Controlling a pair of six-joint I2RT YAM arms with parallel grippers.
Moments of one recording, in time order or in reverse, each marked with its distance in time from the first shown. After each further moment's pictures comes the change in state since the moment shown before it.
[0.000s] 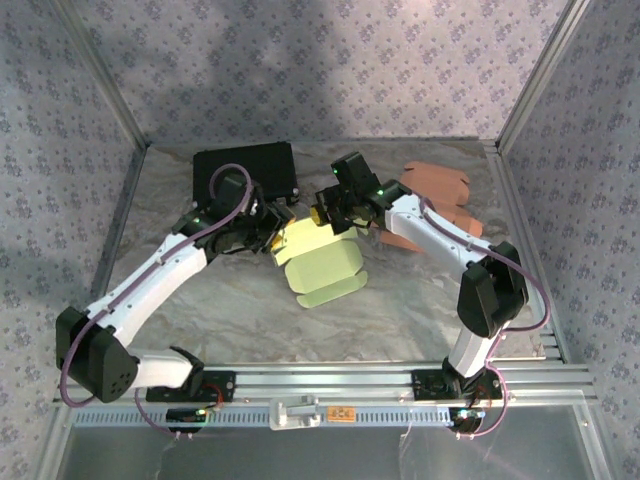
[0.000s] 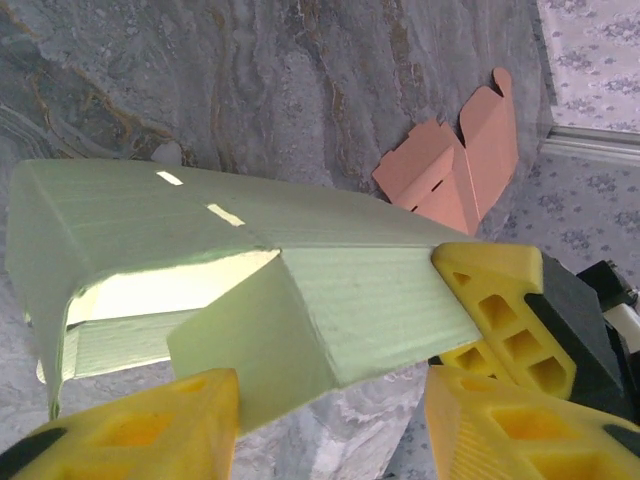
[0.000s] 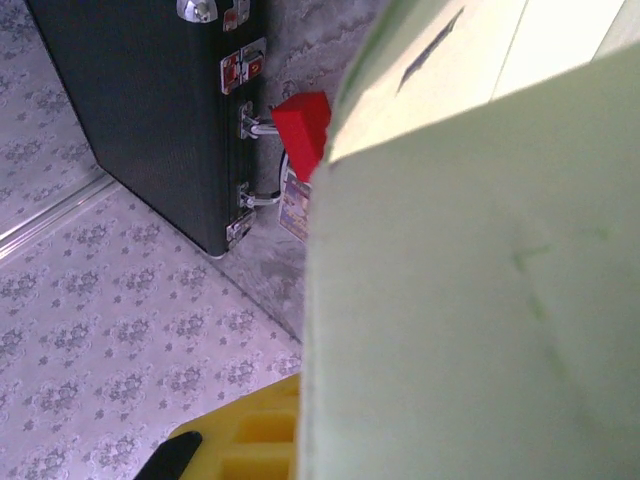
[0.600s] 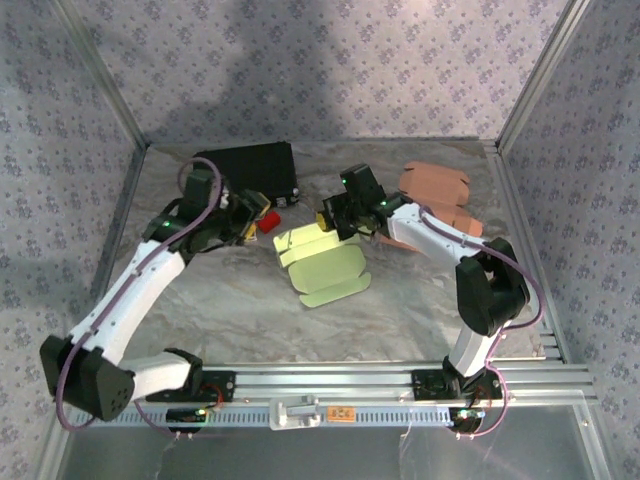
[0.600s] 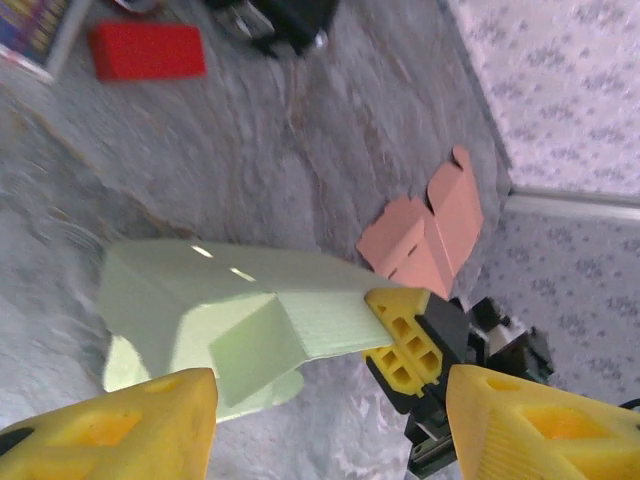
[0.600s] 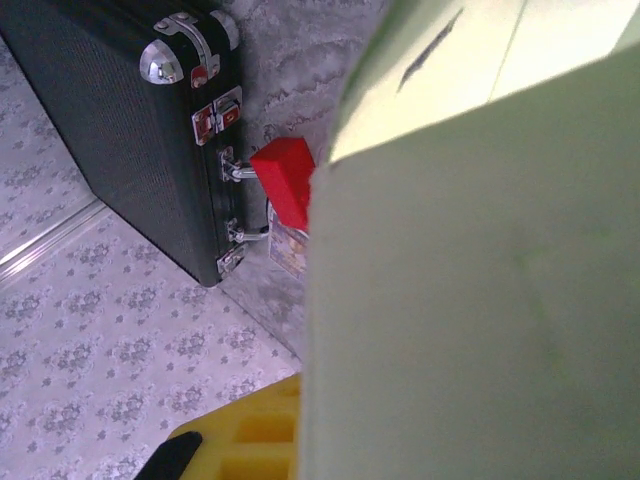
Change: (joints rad) left arm 0.183 -0.135 -0.033 -0.032 0.001 0.147; right arm -0.046 0.001 -0.189 0.224 -0.035 -0.017
